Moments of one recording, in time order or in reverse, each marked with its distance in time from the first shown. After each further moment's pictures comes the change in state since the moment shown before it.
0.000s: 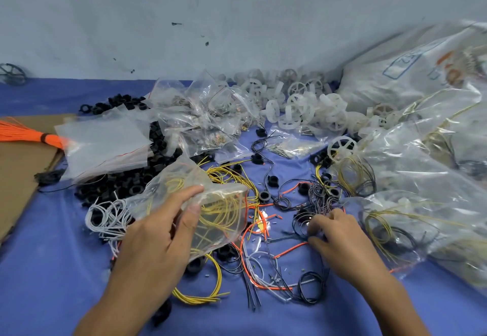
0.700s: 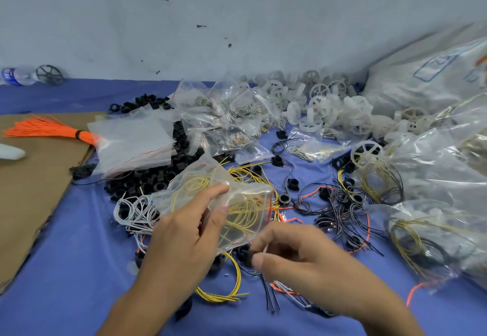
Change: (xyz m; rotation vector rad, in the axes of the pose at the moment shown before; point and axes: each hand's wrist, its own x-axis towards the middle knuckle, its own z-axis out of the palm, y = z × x) left_hand 0.003 0.000 0.001 0.015 -0.002 0.034; right_hand -0.034 -0.106 -0.049 0.915 -0.400 -0.437
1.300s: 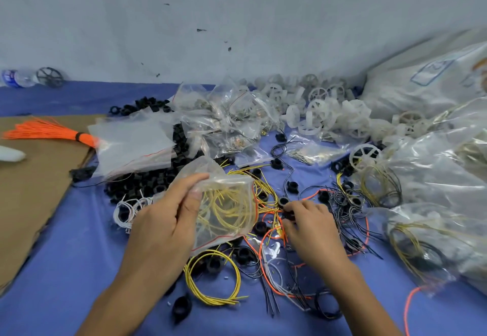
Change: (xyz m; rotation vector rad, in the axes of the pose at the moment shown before) left_hand 0.008 -0.013 -0.015 -0.025 0.112 -0.030; right_hand 0.053 0.096 -0.021 -0.957 0.486 0.287
